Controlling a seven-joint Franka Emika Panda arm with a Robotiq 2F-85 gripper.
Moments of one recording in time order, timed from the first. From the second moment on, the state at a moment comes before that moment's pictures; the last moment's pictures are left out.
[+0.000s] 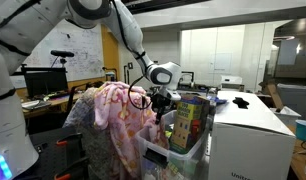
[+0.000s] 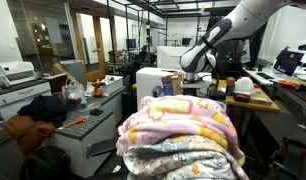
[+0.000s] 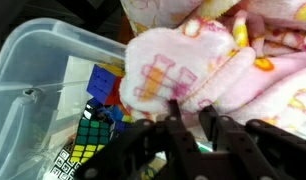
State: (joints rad) arm -0.01 0.71 -0.05 -1.75 0.26 2.26 0.59
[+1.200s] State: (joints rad) arm -0.01 0.54 -0.06 -1.69 0.24 1.75 0.36
